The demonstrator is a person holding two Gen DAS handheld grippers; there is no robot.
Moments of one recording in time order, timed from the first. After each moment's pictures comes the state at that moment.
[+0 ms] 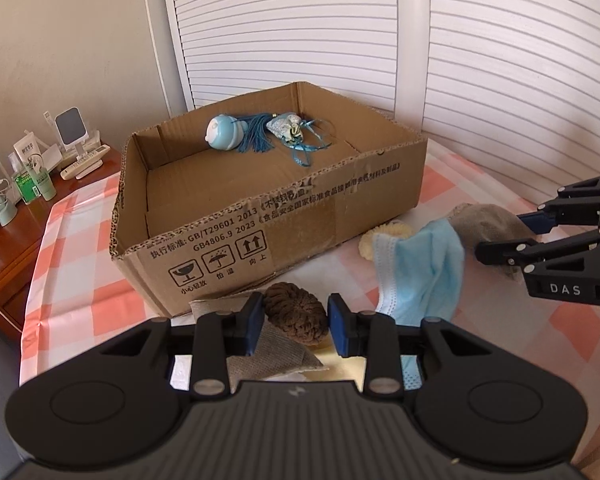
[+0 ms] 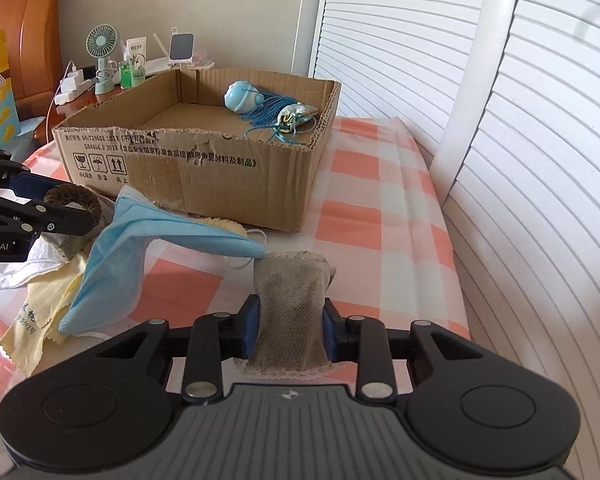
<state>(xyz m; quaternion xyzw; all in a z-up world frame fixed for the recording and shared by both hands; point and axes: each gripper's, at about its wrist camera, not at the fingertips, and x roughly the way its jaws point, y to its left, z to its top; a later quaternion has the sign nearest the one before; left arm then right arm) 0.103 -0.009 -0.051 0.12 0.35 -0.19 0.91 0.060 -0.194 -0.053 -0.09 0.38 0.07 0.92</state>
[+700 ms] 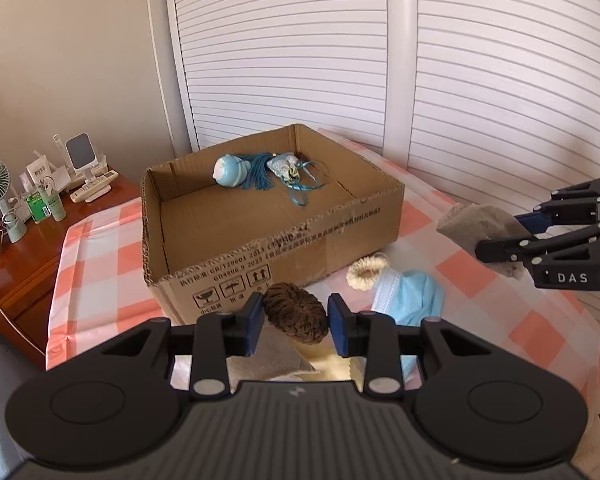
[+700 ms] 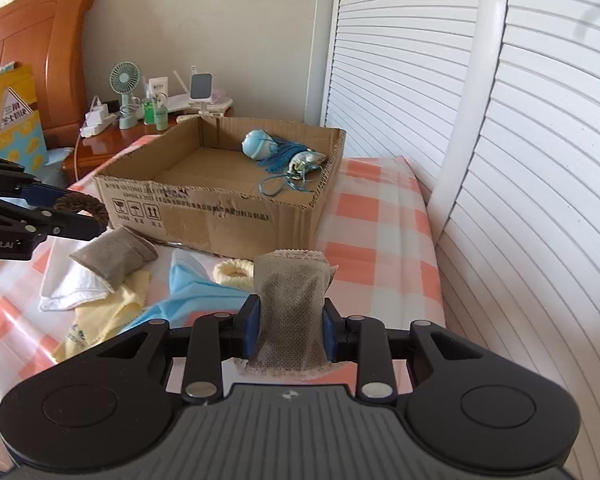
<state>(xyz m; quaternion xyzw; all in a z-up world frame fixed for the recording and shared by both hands) 0.074 0.004 -0.008 0.11 0.32 -0.20 0.92 0.036 -0.207 -0.006 -0.07 0.34 0.11 0.93</state>
